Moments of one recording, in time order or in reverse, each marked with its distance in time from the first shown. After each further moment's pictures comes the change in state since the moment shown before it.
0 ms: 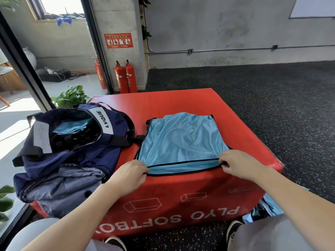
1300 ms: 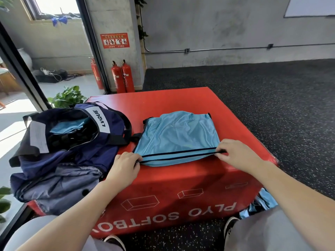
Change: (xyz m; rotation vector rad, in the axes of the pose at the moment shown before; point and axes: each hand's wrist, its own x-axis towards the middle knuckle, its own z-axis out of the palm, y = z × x) left_hand 0.005 -0.001 0.007 -0.037 0.207 -0.235; right_hand -0.006 -0.006 -0.017 0.165 0.234 0.053
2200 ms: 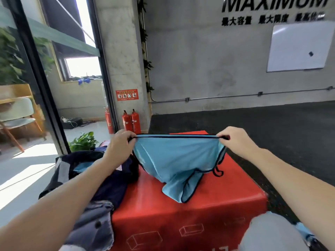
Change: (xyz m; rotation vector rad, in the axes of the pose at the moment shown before) left_hand 0.071 0.071 -0.200 -0.126 0.417 0.015; right_hand 0.024 -0.039 -0.170 0.089 0.372 0.084
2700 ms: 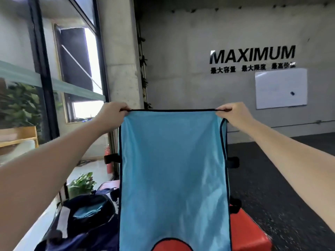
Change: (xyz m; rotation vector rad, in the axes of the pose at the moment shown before) left_hand 0.136 0.121 -0.191 0.109 0.098 0.110; right_hand 0.076 -0.096 -0.197 0.371 0.328 0.040
